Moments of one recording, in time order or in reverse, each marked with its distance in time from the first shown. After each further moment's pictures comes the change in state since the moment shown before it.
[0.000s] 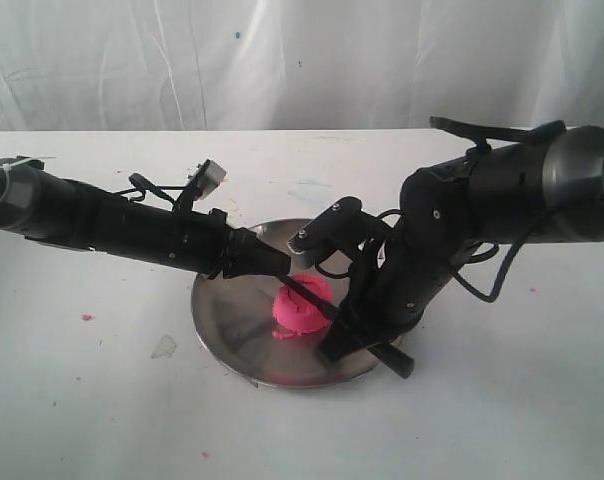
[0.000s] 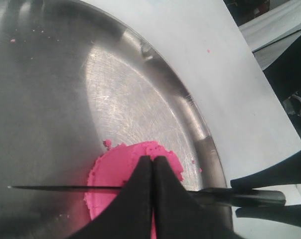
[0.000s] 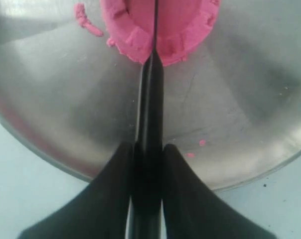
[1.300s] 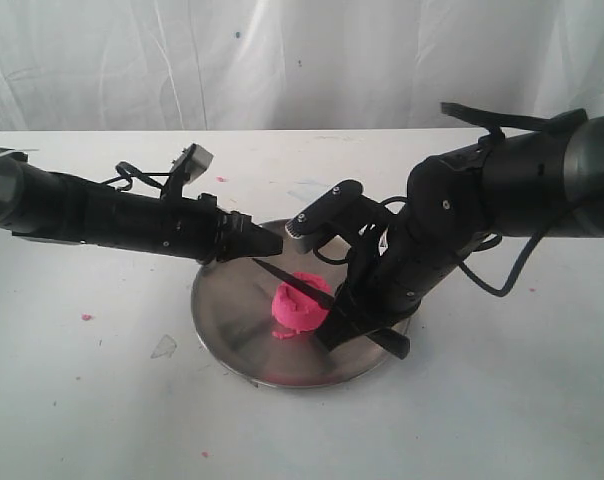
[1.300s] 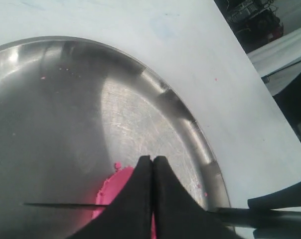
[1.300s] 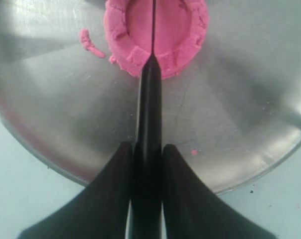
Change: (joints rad) left arm 0.009 -0.051 0.032 -0.086 -0.048 0.051; right arm 0.000 -0.043 0.000 0.002 -0.024 0.000
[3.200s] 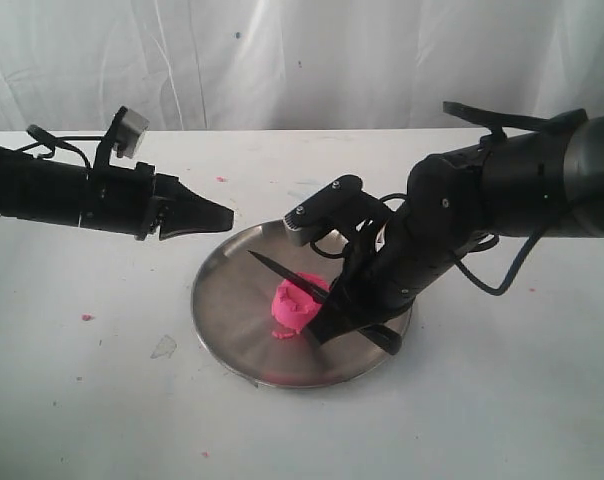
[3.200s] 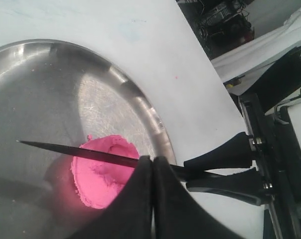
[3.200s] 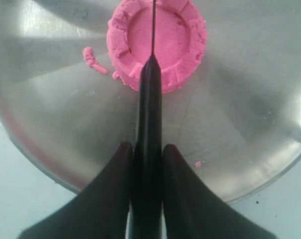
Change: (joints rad) left arm 0.152 -0.160 0.080 0.156 0.173 -0.142; right arm 0.000 0.000 0.000 0.039 -0.034 0.000
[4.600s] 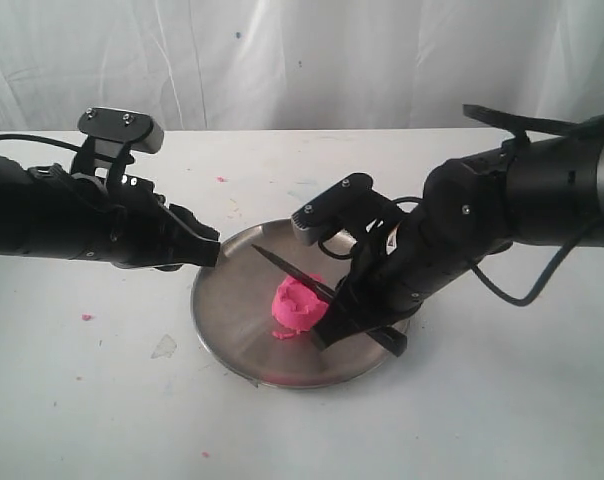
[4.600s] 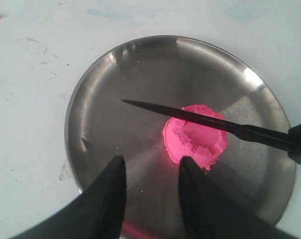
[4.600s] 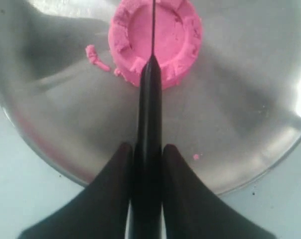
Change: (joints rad) left arm -0.339 -0.481 0.324 0.272 -0.873 -0.195; right arm 0.000 -0.050 0.047 -0.002 -0.031 0.010
